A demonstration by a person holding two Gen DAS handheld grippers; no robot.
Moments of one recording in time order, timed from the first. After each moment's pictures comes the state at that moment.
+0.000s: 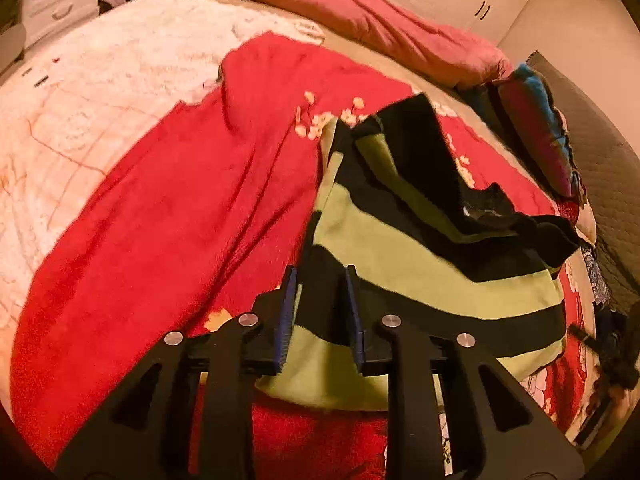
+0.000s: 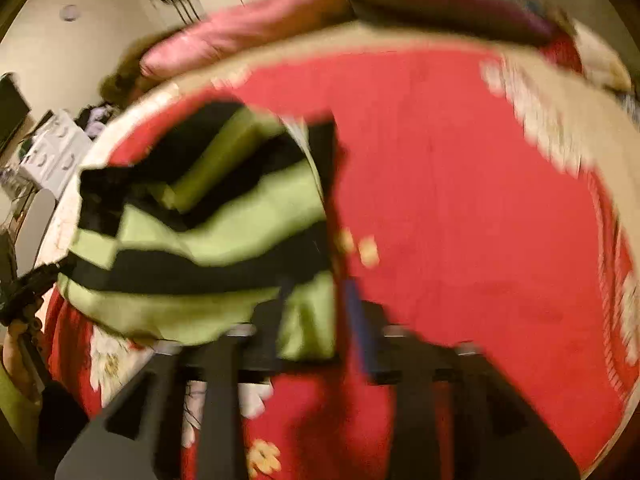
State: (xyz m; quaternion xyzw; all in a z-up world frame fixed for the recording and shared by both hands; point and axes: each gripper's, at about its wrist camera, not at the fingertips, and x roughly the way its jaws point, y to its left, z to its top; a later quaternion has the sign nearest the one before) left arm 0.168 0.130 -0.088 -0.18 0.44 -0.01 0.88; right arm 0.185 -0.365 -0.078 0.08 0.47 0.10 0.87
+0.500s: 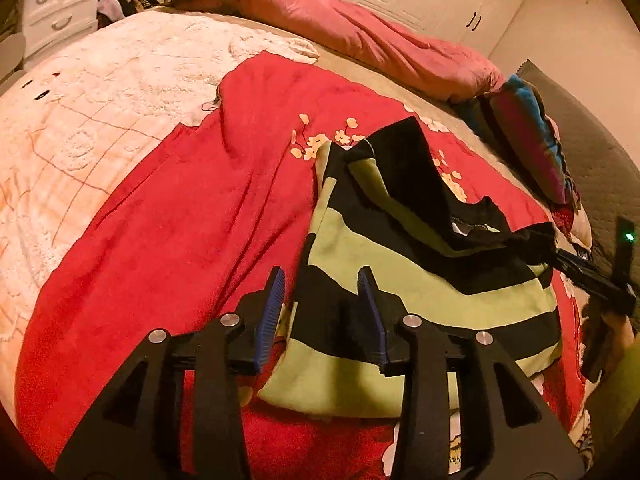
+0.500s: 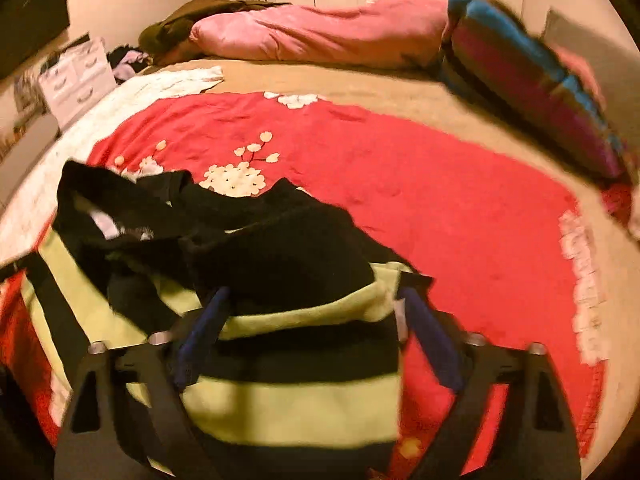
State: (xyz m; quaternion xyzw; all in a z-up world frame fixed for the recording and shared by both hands) left arm 0.169 0.132 -0.081 -0.18 0.42 -0.02 0.89; right arm 0.311 -0.281 -0.078 -0.05 0.45 0.17 0.87
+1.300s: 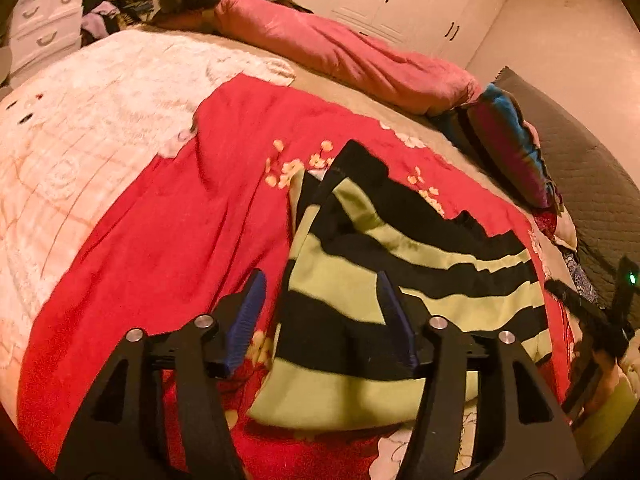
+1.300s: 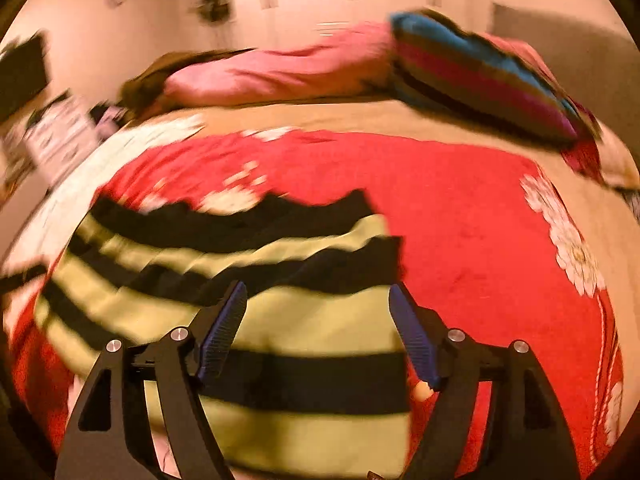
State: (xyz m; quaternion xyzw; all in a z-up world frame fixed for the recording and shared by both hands) left arm 0.177 0.127 -0.066 -0.18 0.38 -0.05 0.90; right arm 0.222 -0.292 -0.061 -0.01 0.38 0.12 0.92
